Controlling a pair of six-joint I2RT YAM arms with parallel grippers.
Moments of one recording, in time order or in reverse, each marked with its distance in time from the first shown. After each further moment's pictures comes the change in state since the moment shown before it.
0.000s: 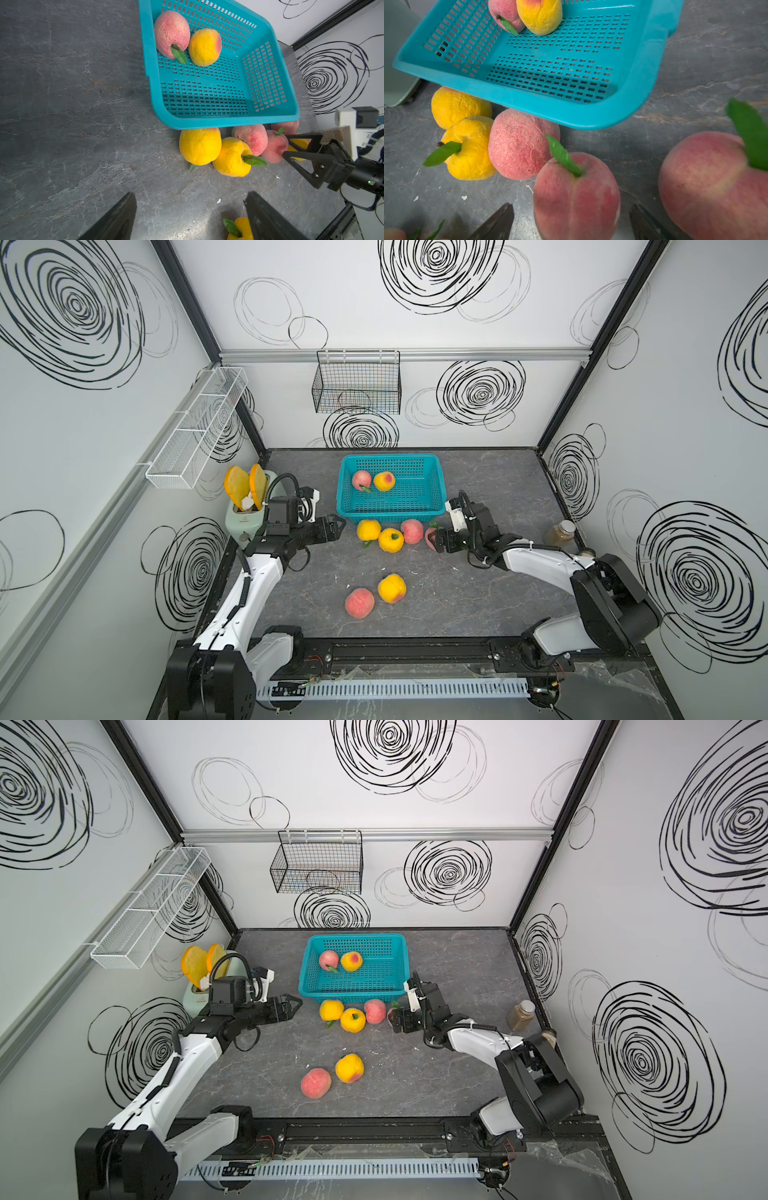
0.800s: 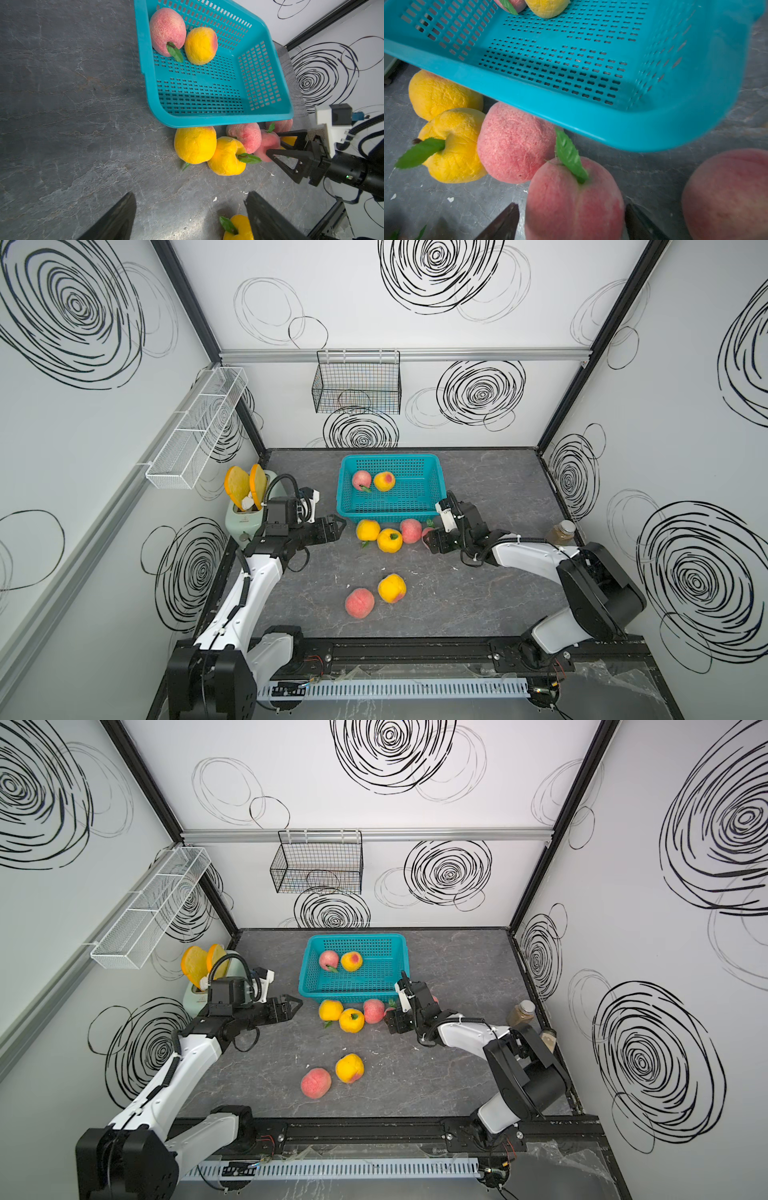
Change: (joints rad) left arm 0.008 0.000 -0.008 0.005 0.029 -0.002; right arm 0.054 0.089 0.062 -0.027 0.052 -0.035
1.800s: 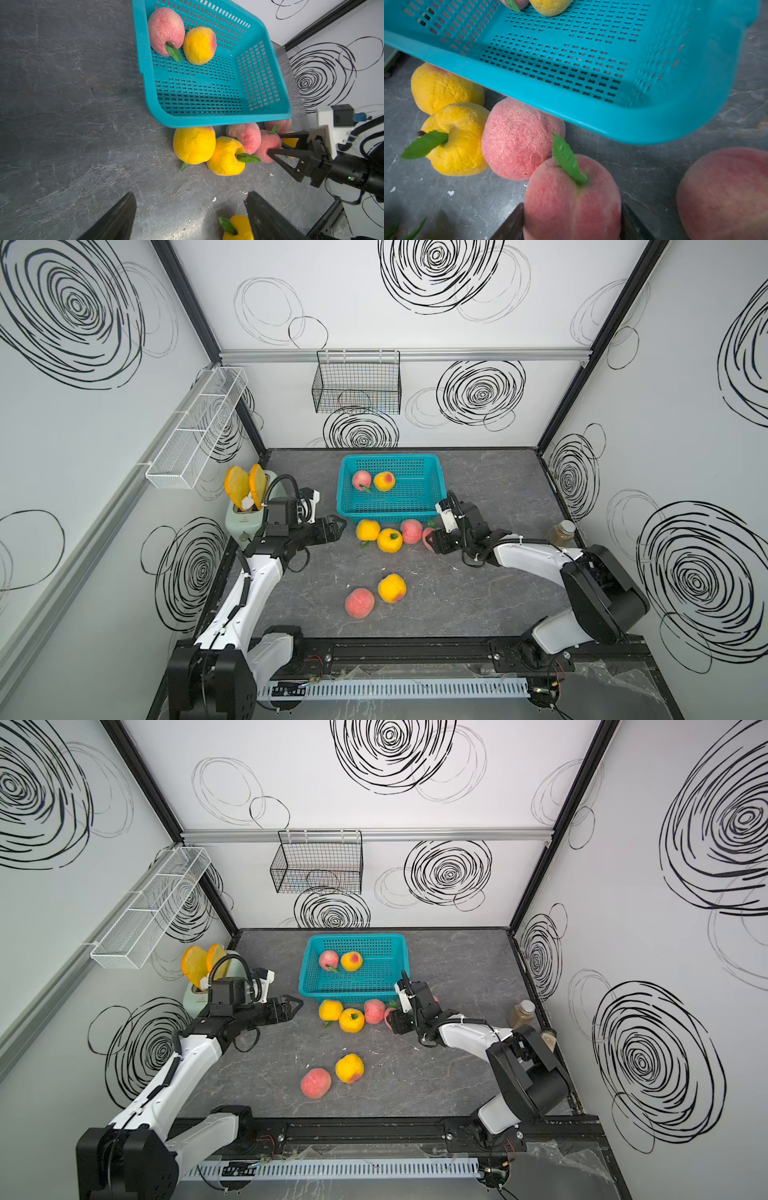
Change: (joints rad) left arm 0.000 0.000 -0.008 0.014 0.008 -0.003; right arm 0.000 -0.024 0.001 -0.026 -0.002 -0.024
